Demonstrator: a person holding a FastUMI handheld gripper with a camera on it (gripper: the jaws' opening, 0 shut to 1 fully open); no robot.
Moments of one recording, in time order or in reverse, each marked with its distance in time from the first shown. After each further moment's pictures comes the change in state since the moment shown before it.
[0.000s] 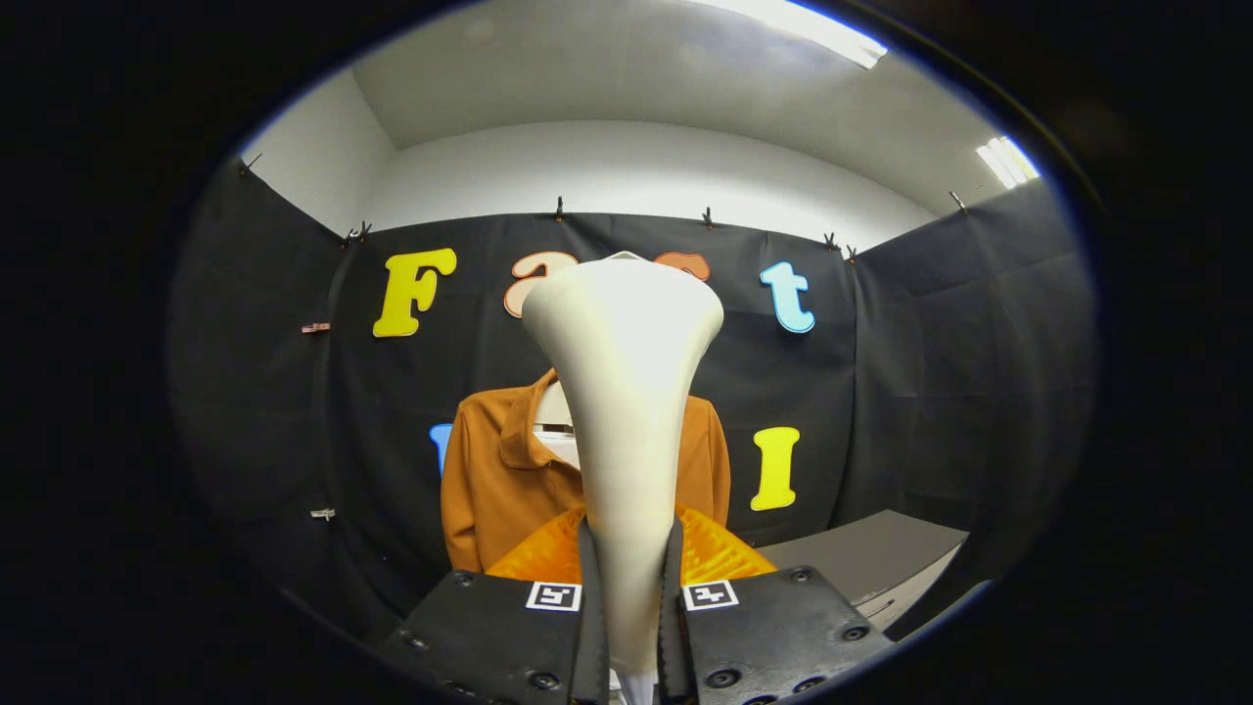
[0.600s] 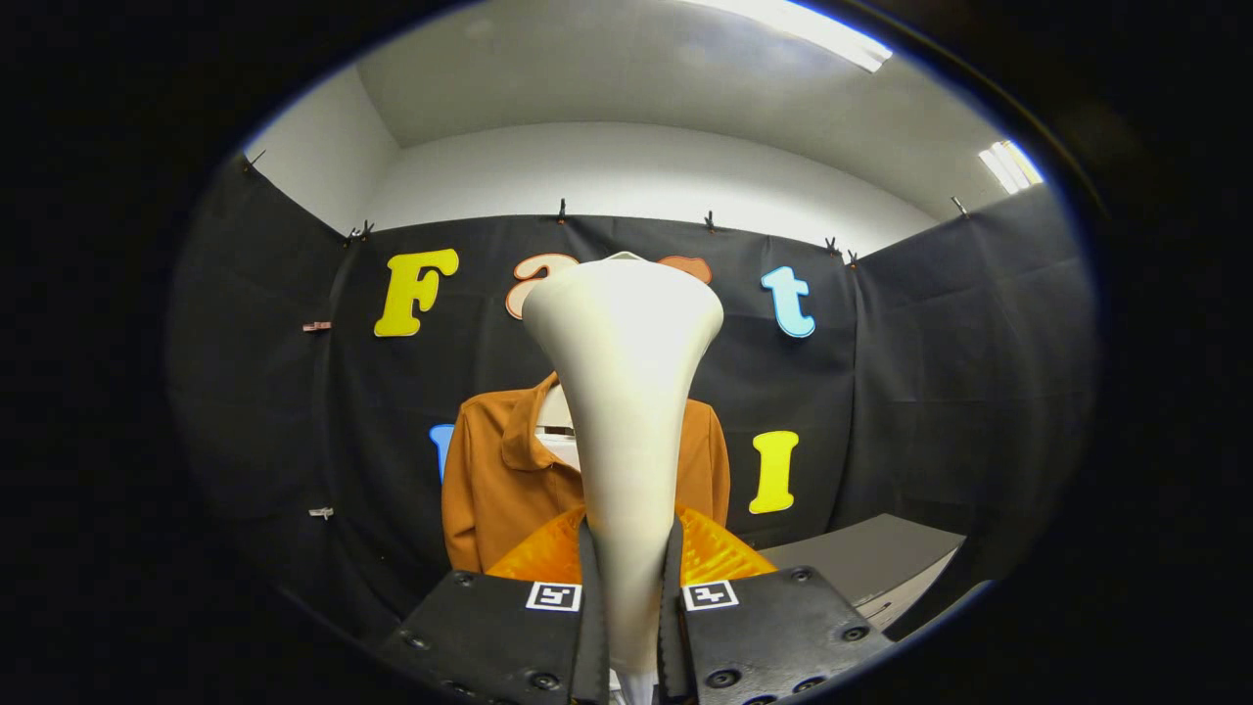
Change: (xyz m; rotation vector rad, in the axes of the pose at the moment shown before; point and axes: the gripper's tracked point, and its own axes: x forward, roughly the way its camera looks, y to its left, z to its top) arm -0.003 0.004 0.002 -0.008 -0.003 0.002
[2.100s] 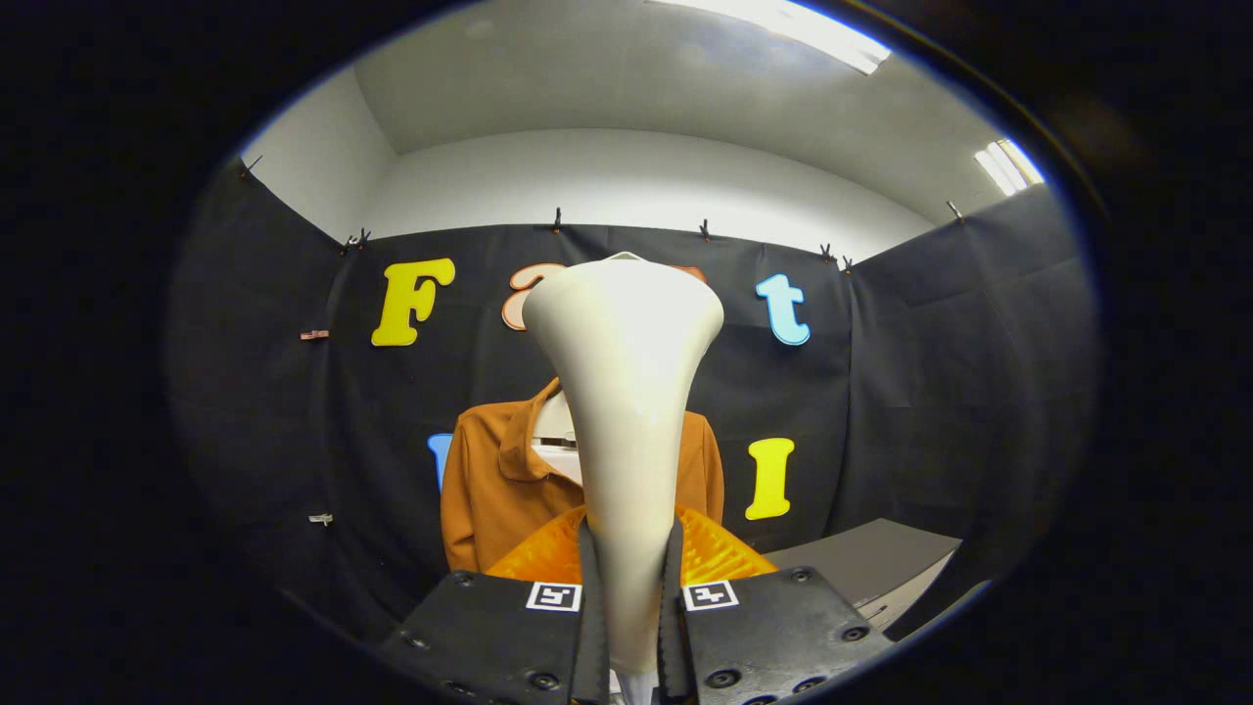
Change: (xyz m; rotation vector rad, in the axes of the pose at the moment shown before) arm 0.000 -0.008 0.013 0.008 -0.017 -0.011
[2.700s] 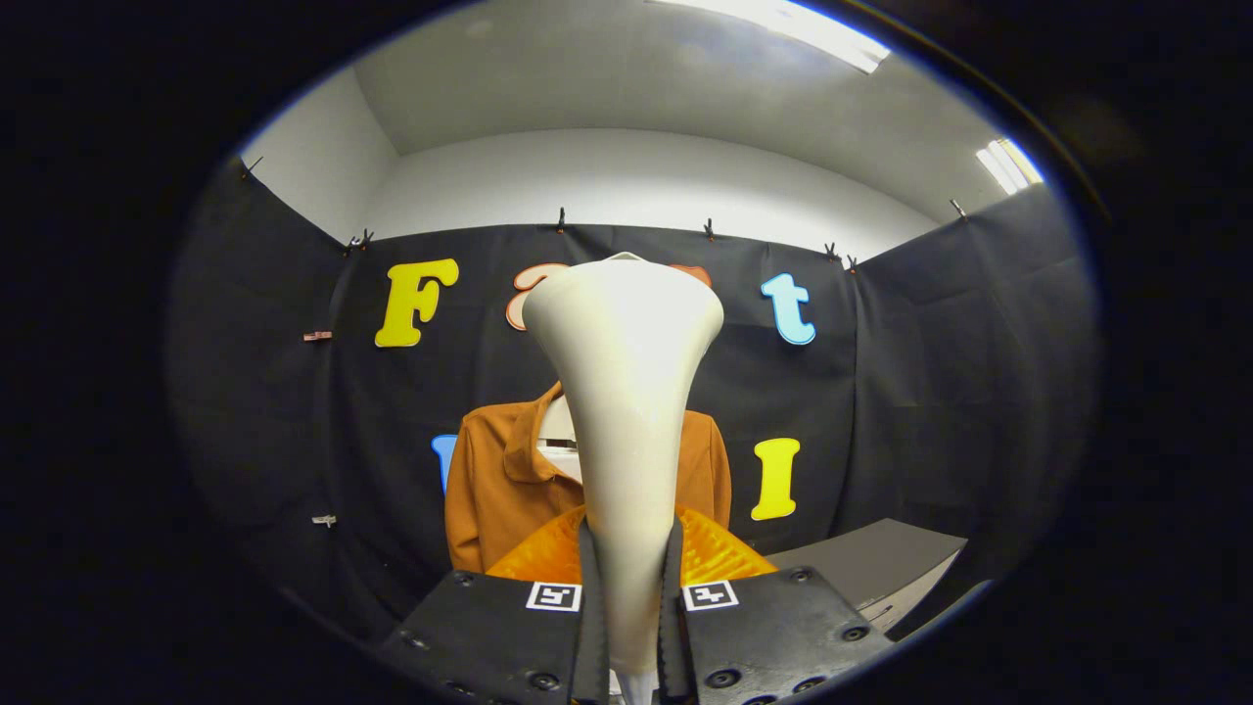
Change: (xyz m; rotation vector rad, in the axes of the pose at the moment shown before) arm 0.003 0.007 0.001 0.002 -0.003 0.013
